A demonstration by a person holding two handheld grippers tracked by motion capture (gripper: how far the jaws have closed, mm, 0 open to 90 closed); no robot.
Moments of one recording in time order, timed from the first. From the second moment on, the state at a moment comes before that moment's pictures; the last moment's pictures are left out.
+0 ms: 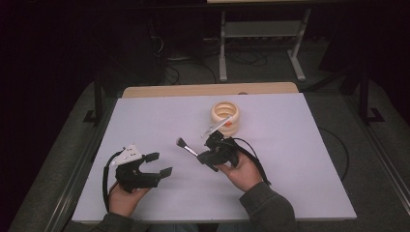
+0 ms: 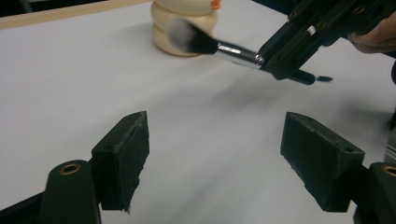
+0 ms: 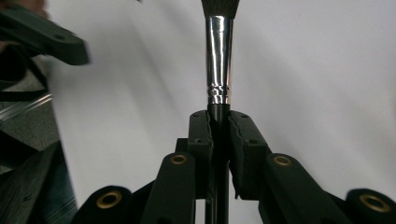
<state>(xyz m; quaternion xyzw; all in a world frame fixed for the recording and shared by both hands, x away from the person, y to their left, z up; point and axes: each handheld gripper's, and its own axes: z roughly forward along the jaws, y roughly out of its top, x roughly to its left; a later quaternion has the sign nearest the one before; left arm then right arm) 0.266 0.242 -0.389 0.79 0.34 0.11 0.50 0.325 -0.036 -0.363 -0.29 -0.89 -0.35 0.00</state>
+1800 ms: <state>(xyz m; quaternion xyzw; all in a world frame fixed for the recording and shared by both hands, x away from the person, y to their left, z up) 0.301 0.172 -0.360 0.84 0.24 -0.08 0.47 0.278 -0.051 -0.371 -0.17 -0.92 -0.36 -0.05</state>
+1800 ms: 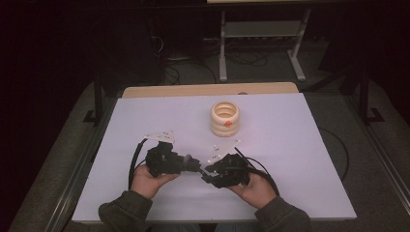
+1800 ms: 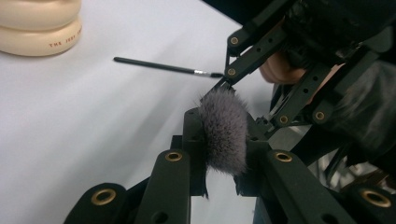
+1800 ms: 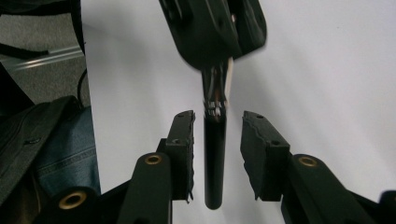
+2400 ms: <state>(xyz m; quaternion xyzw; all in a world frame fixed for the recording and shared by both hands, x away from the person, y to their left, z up) 0.290 0.182 -0.359 0.85 0.25 -0.07 0.47 0.284 -0.051 -0.372 -0.18 -0.91 -0.37 -0.02</state>
